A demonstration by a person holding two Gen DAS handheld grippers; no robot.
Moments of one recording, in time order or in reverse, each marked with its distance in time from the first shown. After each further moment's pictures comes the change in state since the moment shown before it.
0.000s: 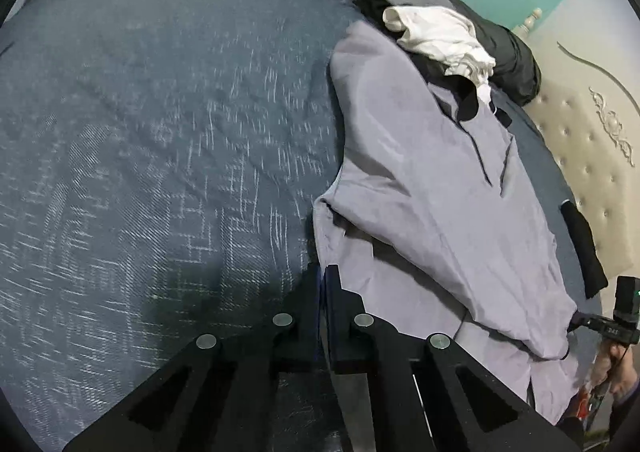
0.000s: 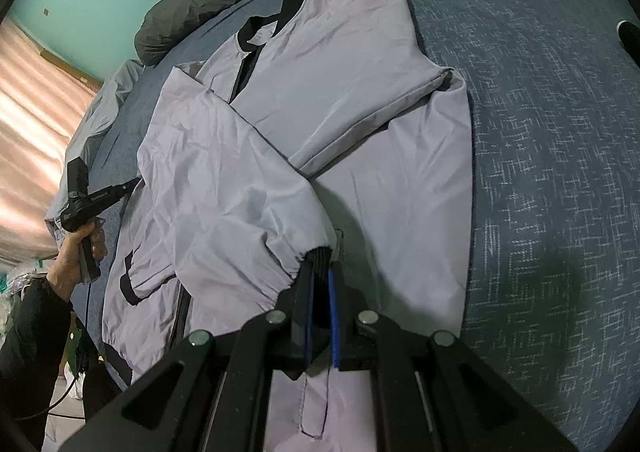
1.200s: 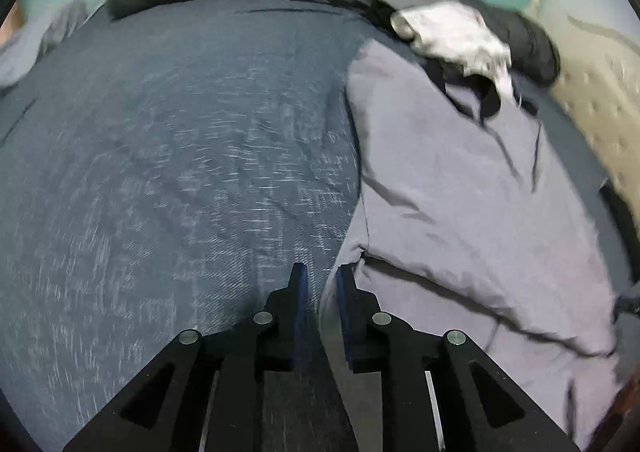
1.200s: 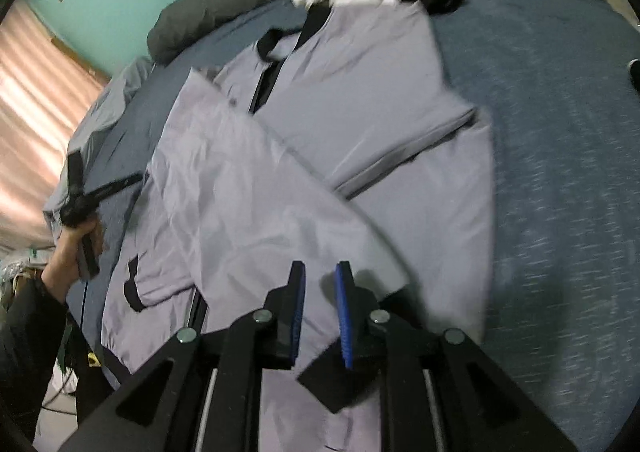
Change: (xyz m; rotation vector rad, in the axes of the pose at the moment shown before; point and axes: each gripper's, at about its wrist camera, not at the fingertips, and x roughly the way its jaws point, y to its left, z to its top) left arm 0.010 -0.025 0.016 0.139 -0.034 0.187; right arm 0.002 0.043 0.006 -0.053 -0.040 0.011
